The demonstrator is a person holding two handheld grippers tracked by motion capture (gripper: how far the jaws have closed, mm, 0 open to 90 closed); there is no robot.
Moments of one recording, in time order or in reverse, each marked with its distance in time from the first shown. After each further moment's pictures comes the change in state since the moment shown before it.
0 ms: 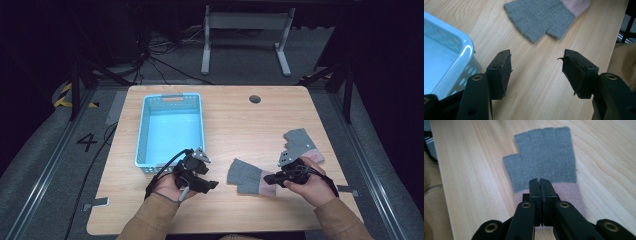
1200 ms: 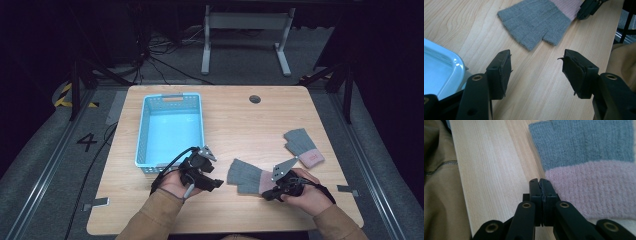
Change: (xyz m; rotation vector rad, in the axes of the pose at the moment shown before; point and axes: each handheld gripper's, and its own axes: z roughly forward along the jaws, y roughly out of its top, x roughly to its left) left arm -0.001 0.012 0.007 0.006 -0.022 0.030; right arm 0.016 -0.015 0.023 0.129 0.105 -0.059
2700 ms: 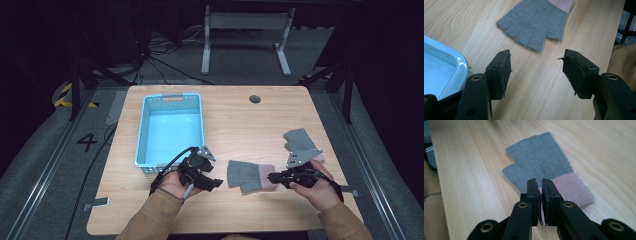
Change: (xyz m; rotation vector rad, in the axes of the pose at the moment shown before) left arm 0.000 -0.002 -0.002 -0.015 0.009 -0.002; right arm -0.010 -0.002 -0.039 -0.239 -0.170 0.057
